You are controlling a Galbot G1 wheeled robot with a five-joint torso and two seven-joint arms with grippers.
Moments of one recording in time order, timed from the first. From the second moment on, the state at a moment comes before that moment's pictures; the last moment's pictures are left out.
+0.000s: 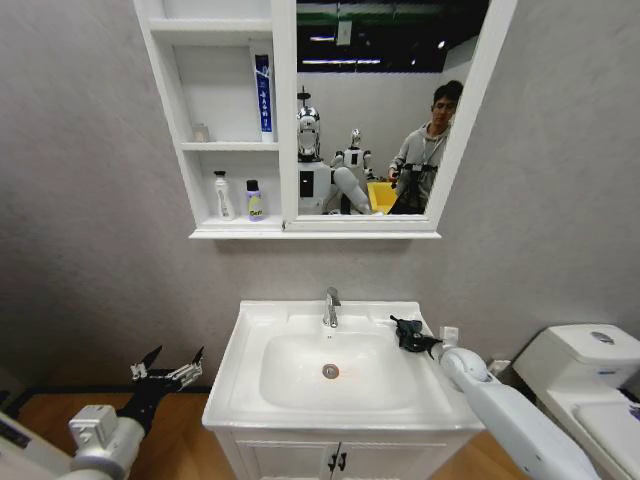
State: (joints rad) left arm 1.83 -1.19 -0.91 -2.44 -0.52 0.36 -0.05; right arm -0.93 0.82 0.25 1.44 0.81 -0.35 0.17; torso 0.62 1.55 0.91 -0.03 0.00
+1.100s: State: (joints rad) left arm 1.83 -1.19 -0.91 -2.44 -0.52 0.36 -0.05; right arm -0.94 0.90 -0.05 1.49 0.81 -0.45 0.31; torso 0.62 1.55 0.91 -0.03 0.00
